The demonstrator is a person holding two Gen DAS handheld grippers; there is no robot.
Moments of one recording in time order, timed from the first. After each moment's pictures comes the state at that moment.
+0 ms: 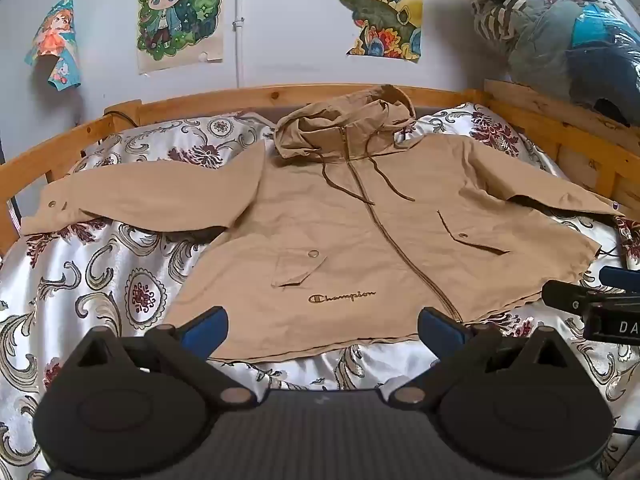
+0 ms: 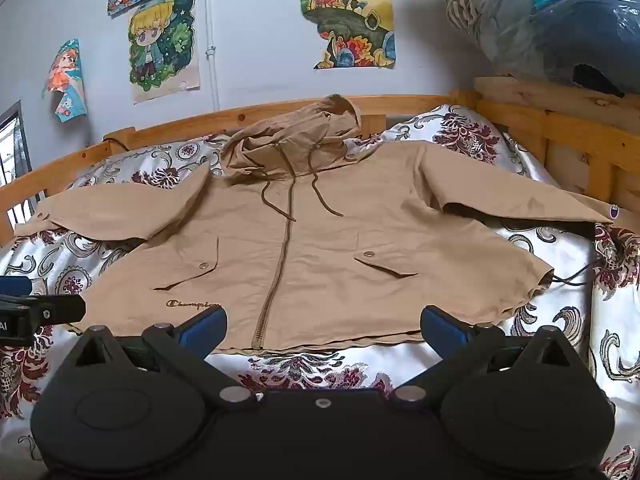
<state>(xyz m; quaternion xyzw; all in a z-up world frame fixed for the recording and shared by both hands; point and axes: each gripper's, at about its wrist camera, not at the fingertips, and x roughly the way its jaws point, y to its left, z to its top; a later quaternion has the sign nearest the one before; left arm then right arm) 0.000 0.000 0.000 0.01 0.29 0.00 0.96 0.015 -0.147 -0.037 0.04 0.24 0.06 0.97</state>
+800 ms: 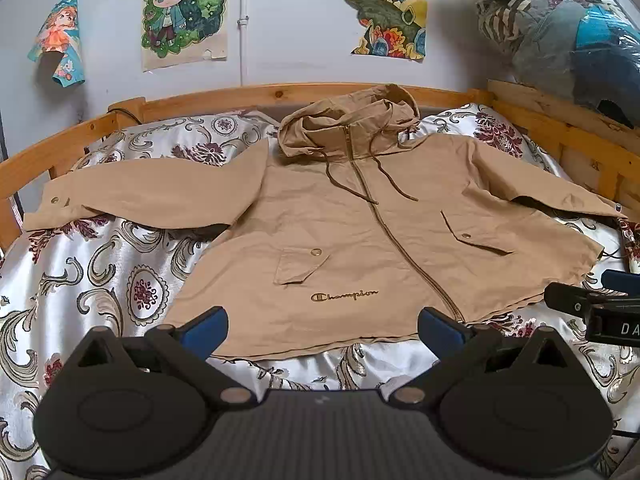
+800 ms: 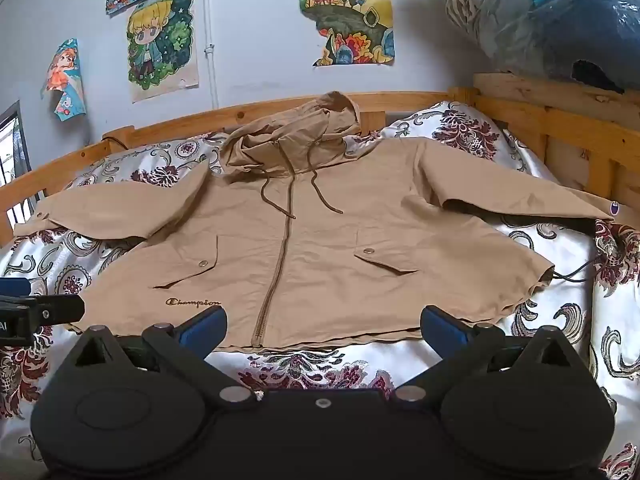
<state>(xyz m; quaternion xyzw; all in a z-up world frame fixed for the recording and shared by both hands) 0.000 0.003 -0.003 0.01 0.29 0.00 0.96 0.015 -0.148 -0.039 0.04 0.24 0.06 0.97</state>
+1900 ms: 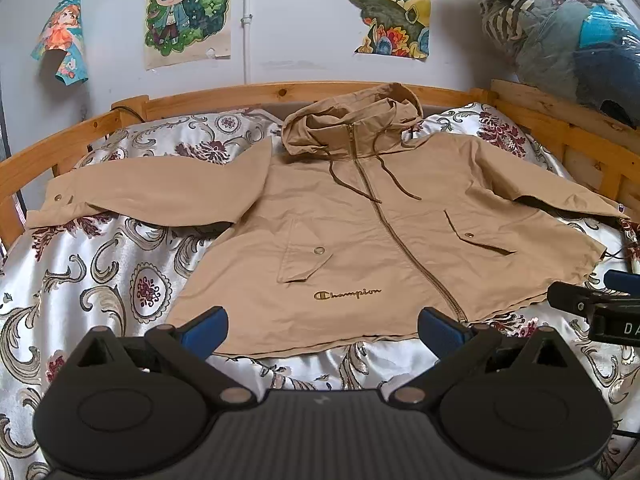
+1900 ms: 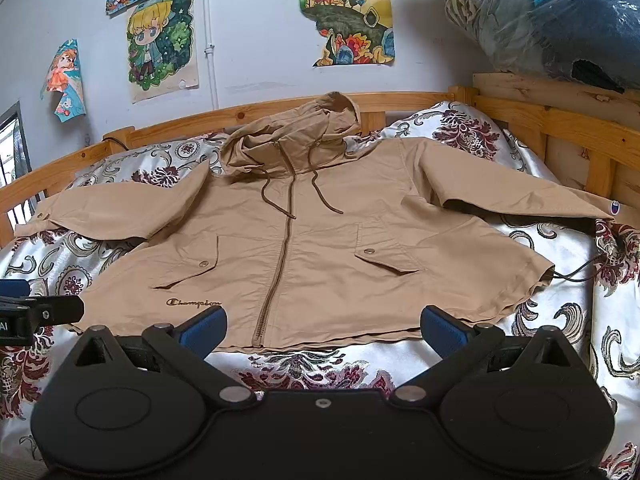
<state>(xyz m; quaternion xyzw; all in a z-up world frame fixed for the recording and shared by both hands) -0.002 0.004 -0.001 0.01 0.30 0.01 0.96 0.015 -0.149 -0.039 0.04 0.24 0.06 0.97</state>
